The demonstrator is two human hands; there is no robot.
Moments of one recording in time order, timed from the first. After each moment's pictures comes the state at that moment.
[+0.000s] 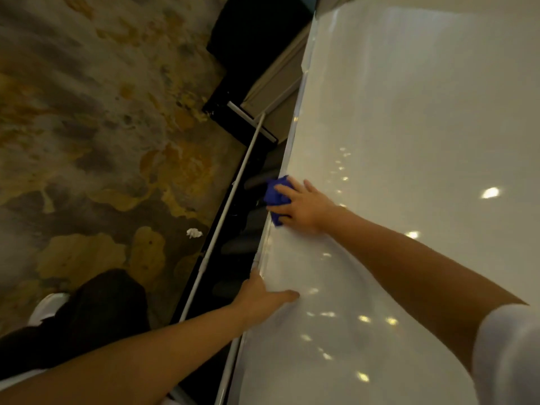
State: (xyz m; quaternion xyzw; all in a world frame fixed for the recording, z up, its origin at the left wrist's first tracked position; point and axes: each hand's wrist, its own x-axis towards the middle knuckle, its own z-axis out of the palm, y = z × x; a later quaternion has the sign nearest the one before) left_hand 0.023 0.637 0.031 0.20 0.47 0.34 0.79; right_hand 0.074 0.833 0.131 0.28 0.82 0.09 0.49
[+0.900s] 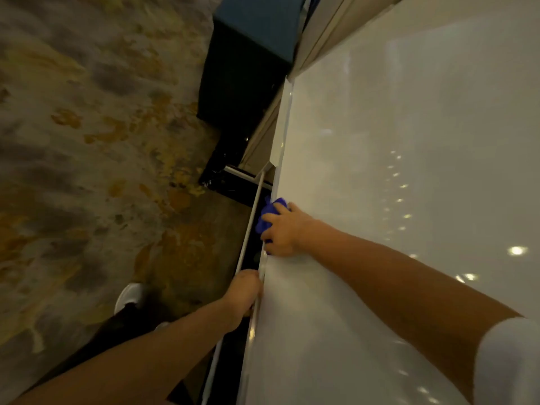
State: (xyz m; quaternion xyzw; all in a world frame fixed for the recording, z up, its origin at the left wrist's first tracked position) left_hand -0.010 1.060 0.035 0.13 0.59 0.27 0.75; right_hand 0.063 1.198 0.101 0.27 0.85 0.05 0.45
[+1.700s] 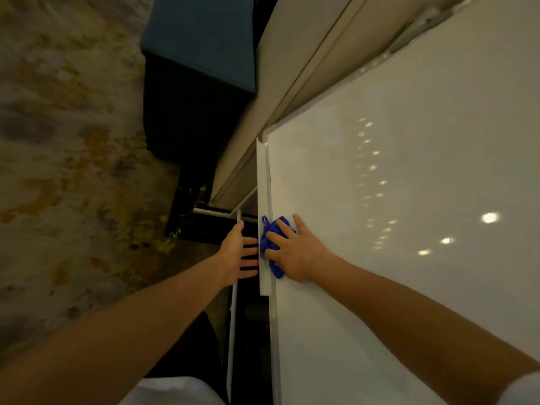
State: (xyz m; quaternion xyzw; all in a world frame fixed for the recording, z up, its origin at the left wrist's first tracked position) left_hand -0.103 1.461 0.015 0.04 0.50 0.26 0.82; right_hand 0.041 1.475 0.089 0.33 0.84 0.05 0.44
